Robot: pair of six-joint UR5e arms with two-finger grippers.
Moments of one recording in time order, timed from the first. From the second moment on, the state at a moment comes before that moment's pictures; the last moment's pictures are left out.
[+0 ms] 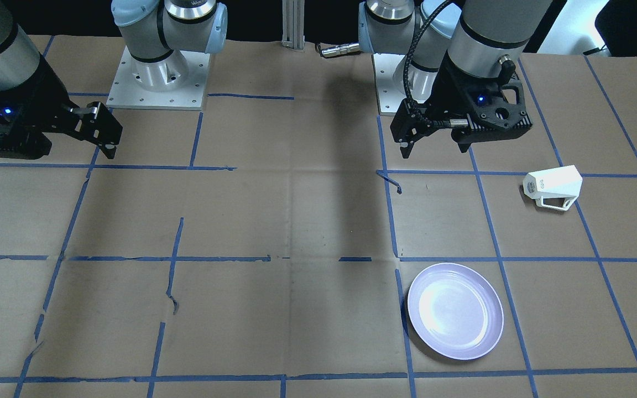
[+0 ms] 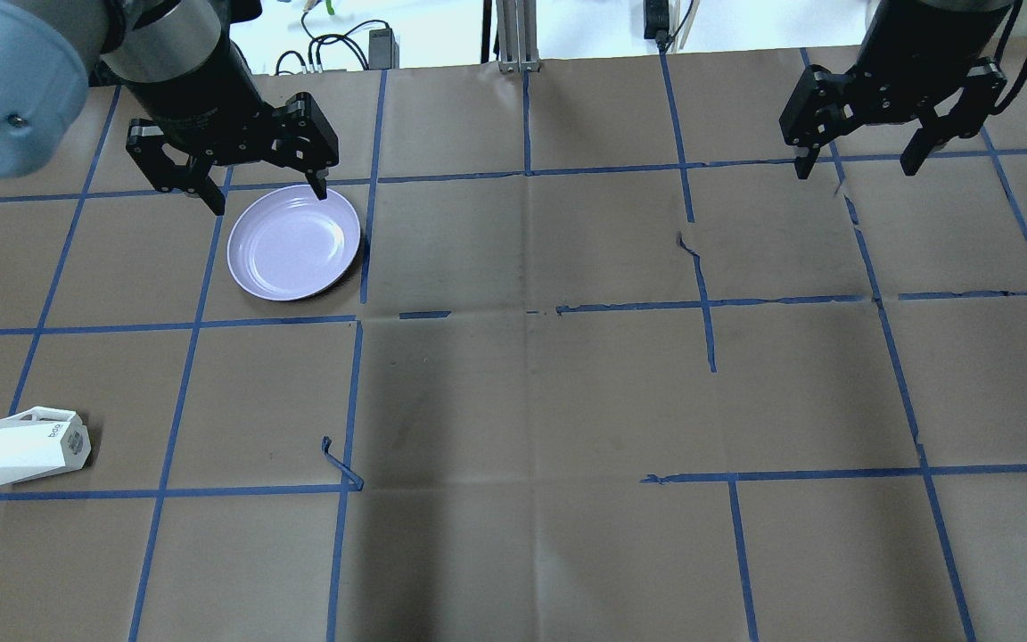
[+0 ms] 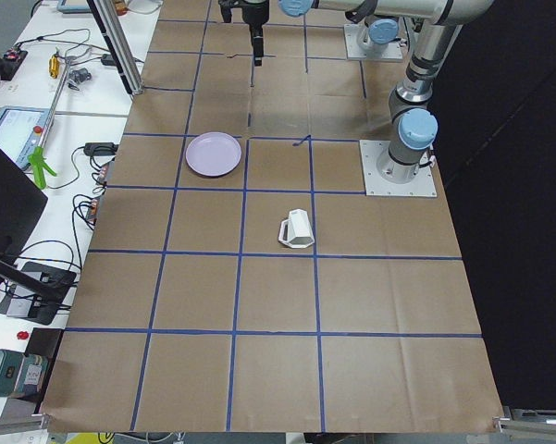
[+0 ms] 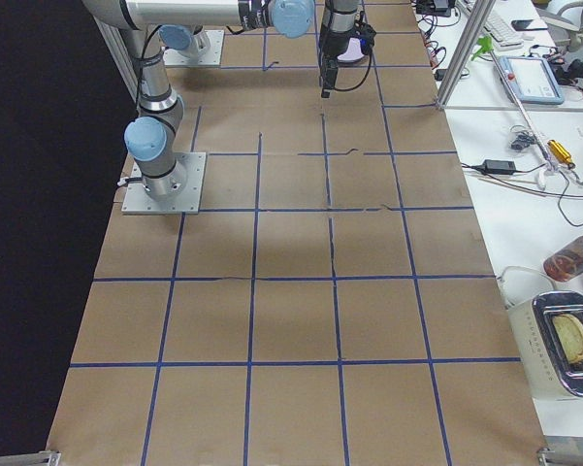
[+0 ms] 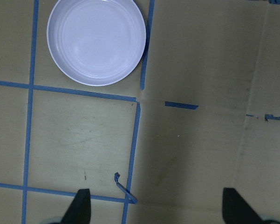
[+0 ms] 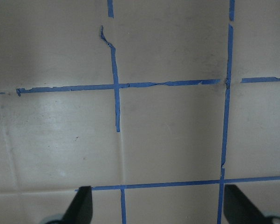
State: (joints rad) left arm -1.62 -1.63 -1.49 -1.59 1.58 -0.18; right arm 1.47 -1.48 1.43 -1.44 -1.60 -0.06
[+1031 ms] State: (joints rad) left arm -1.42 -1.57 -1.49 -1.67 1.58 0.03; right arm 1.47 -1.48 1.43 -1.44 -1.60 -0.06
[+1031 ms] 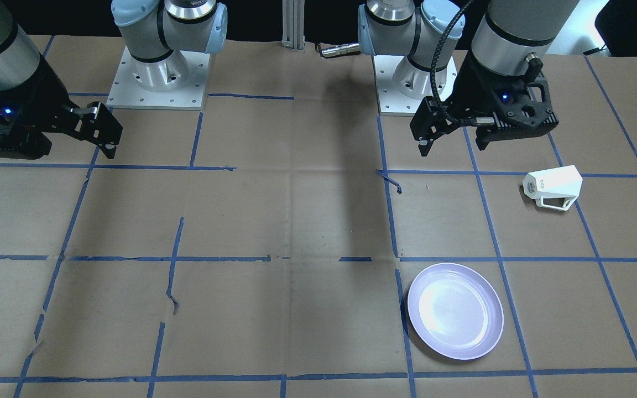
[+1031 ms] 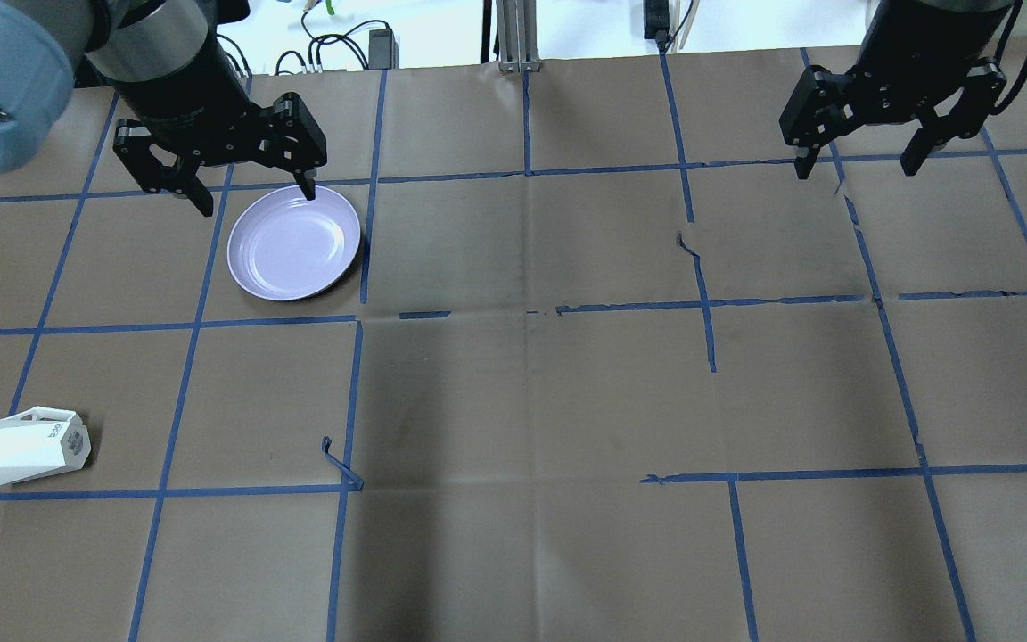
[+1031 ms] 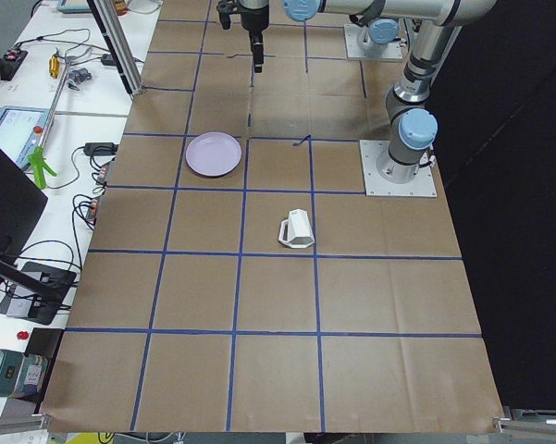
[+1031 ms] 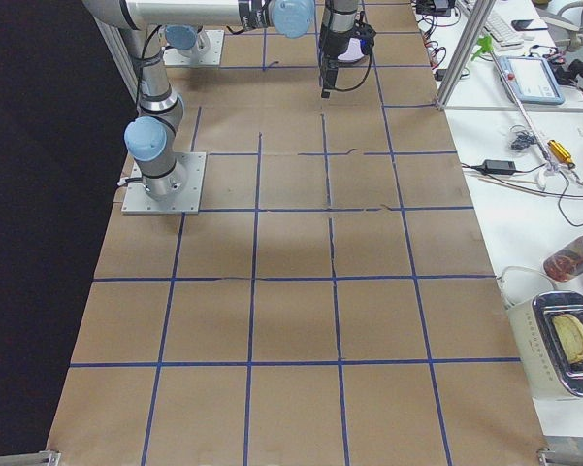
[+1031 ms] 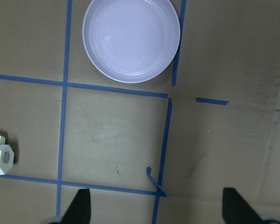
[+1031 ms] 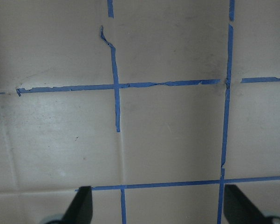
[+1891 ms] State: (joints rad) left arm -0.66 -1.62 -1.49 -1.71 1.59 1.00; right arm 1.47 -1.48 1.43 -1.44 -1.60 -0.06
